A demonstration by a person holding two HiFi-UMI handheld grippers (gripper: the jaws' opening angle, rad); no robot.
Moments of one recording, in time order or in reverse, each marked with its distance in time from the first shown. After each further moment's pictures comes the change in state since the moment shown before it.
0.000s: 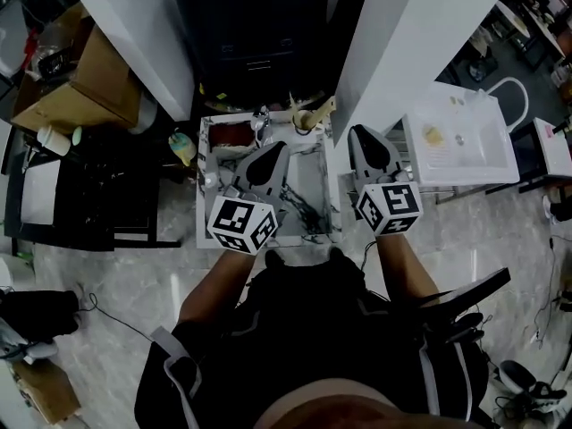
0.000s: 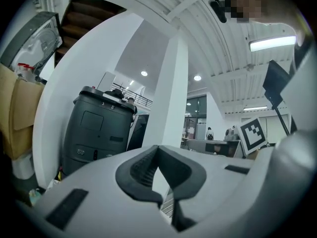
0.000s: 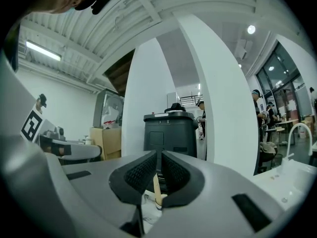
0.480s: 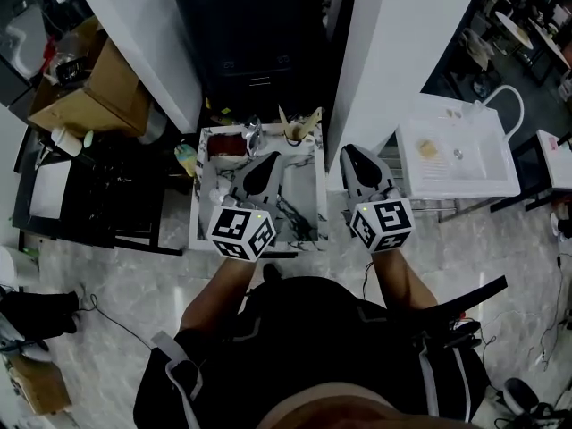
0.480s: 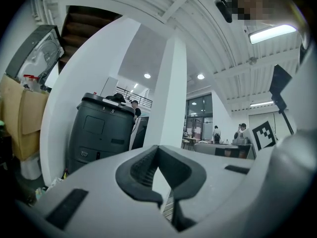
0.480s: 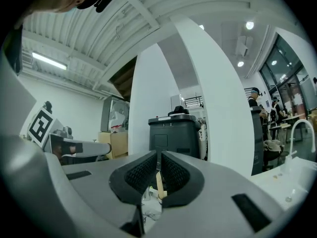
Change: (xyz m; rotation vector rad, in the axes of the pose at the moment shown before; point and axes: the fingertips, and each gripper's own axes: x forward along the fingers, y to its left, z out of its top) left arm 0.005 -0.047 0.003 0.025 -0.012 0.087; right arm -0.050 -0.015 0.001 0.024 -0.029 0.076
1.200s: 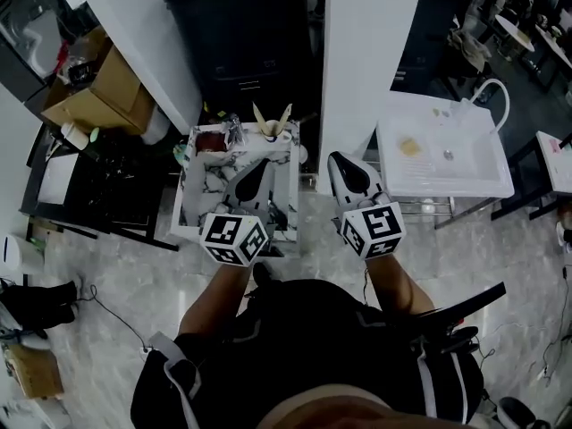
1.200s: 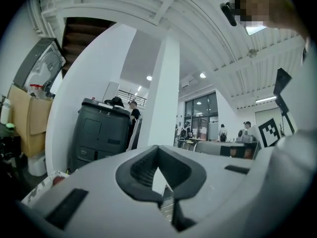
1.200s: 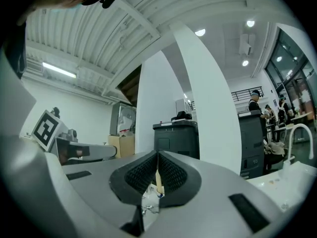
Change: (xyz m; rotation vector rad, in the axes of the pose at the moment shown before) left arm -0.006 -0.104 -0.010 0.024 -0.022 0.086; right arm -0.094 -0.036 0.013 -0.008 -0.041 0.100
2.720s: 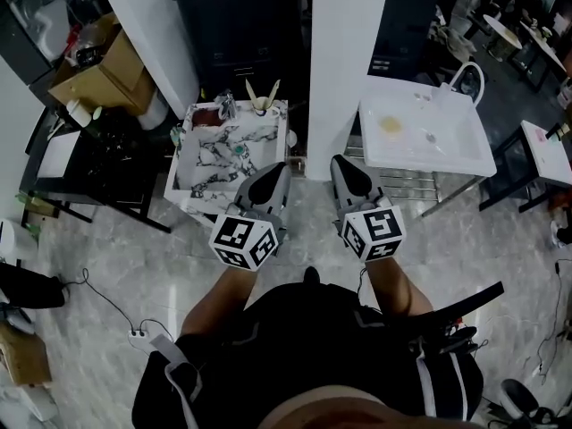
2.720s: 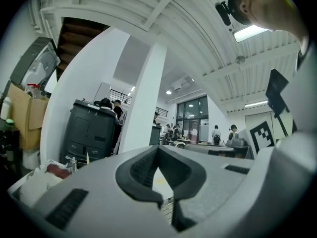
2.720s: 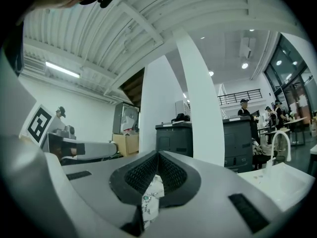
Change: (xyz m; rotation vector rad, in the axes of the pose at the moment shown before) left arm -0.088 -0.133 -0.005 -0.010 -0.014 -0.091; right arm -0.135 0.038 0.011 -0.017 0.019 -0.018
